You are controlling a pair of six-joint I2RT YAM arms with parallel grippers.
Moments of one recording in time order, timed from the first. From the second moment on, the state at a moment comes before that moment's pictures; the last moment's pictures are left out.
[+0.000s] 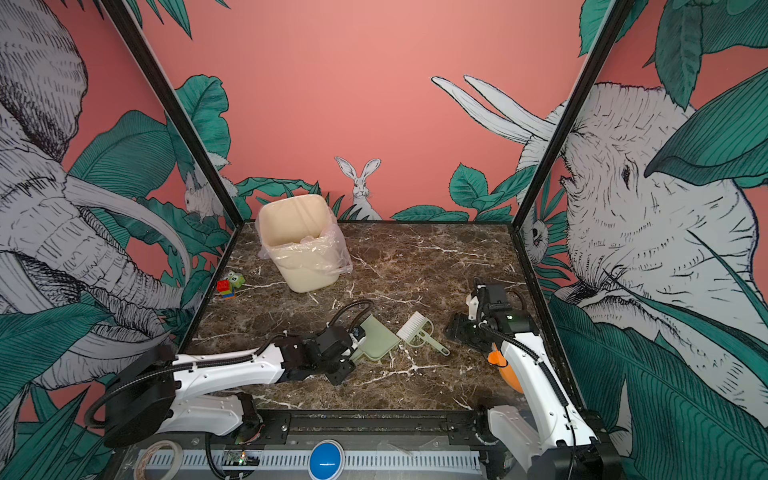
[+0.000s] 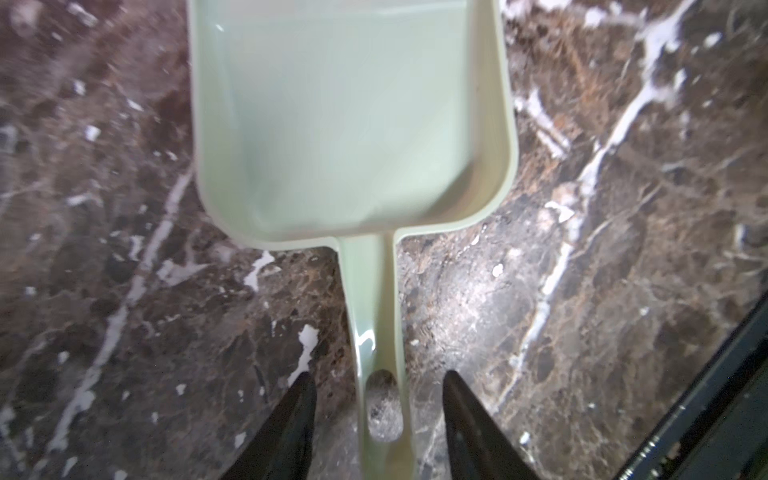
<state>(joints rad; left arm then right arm) -1.09 1.24 0.61 -0.40 -0.10 -0.22 0.11 0.98 0.80 -1.02 -0.31 0.38</state>
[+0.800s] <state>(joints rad) -0.71 0.83 0.60 -0.35 -0.67 -0.05 0.15 1.10 0.84 -0.64 0.02 0.17</state>
